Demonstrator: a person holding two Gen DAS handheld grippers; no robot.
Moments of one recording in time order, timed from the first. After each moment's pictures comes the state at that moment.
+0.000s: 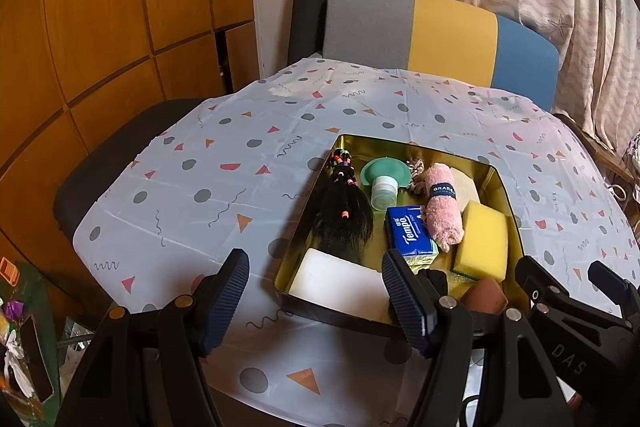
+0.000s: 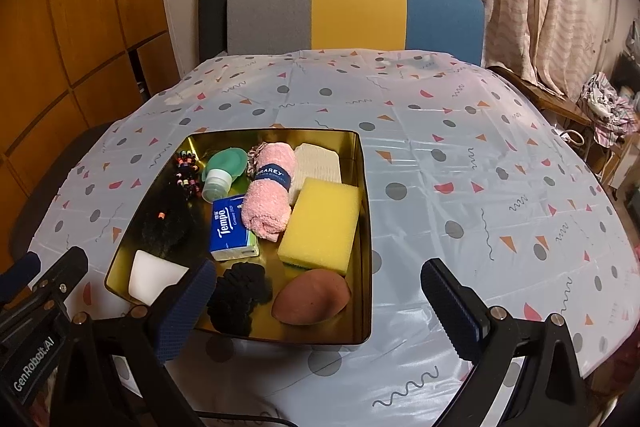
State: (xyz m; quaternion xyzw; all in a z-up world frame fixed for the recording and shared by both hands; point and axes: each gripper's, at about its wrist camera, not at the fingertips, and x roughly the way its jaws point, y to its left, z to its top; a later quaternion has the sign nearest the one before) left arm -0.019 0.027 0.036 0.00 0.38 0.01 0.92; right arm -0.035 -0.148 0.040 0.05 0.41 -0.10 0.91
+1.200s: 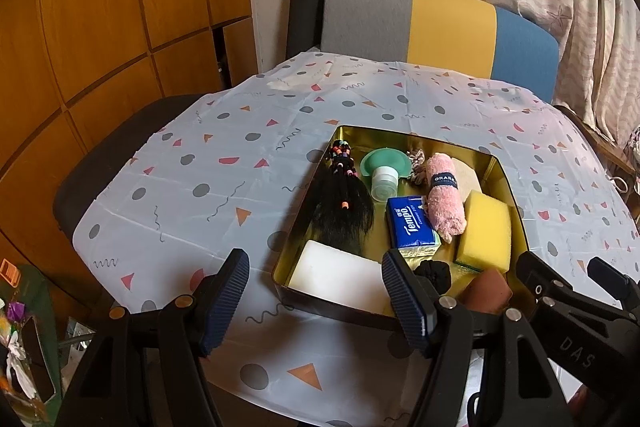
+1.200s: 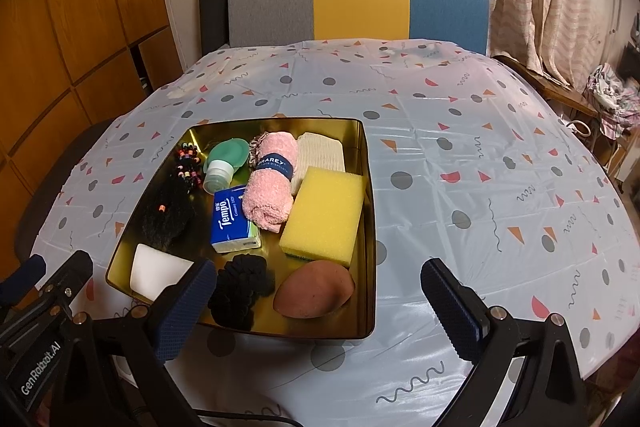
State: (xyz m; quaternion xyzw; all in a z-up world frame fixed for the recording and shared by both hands) left arm -0.019 0.025 0.029 0.01 0.39 0.01 0.92; right arm -0.032 -0.151 0.032 0.06 0.42 -0.09 0.90
